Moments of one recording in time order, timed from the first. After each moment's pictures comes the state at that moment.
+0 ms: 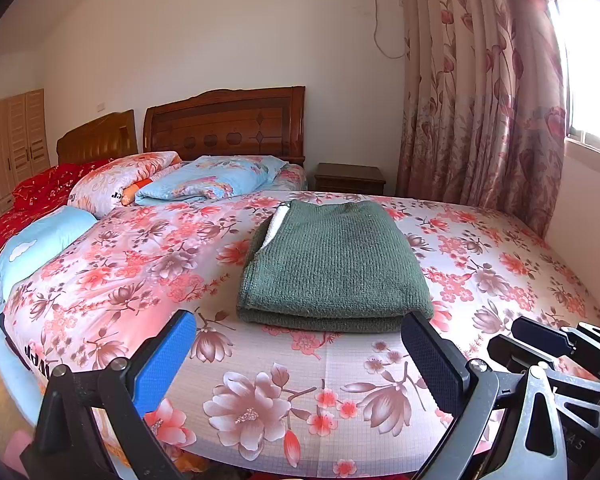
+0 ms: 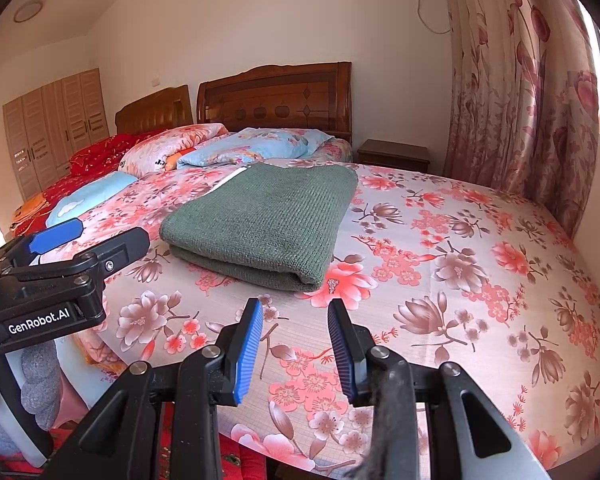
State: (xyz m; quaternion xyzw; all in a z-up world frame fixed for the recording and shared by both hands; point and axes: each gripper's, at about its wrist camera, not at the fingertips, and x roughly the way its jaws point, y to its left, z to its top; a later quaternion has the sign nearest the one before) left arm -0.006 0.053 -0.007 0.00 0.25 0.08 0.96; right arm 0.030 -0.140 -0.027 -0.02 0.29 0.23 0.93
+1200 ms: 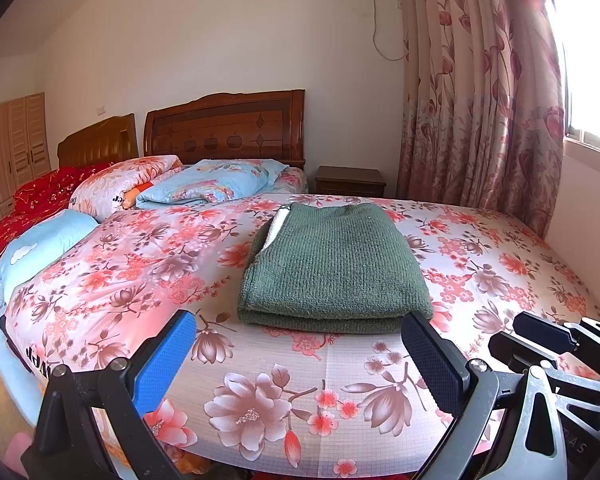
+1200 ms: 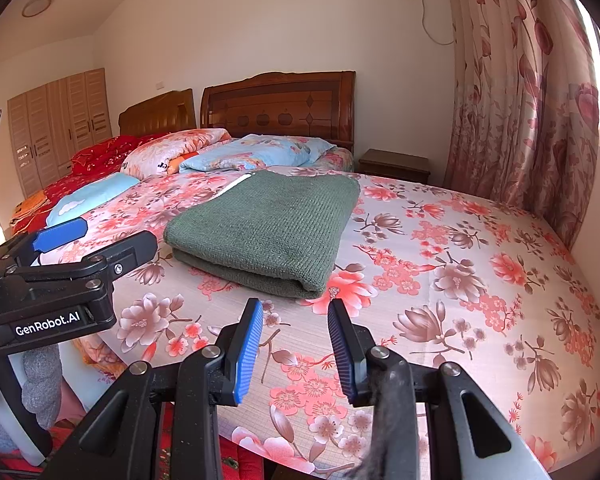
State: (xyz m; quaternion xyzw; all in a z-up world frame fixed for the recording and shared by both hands) left arm -0.008 0.054 -0.006 0.00 0.25 0.08 0.97; right arm 0.026 -0.137 -0.025 -0.03 0.28 0.23 0.93
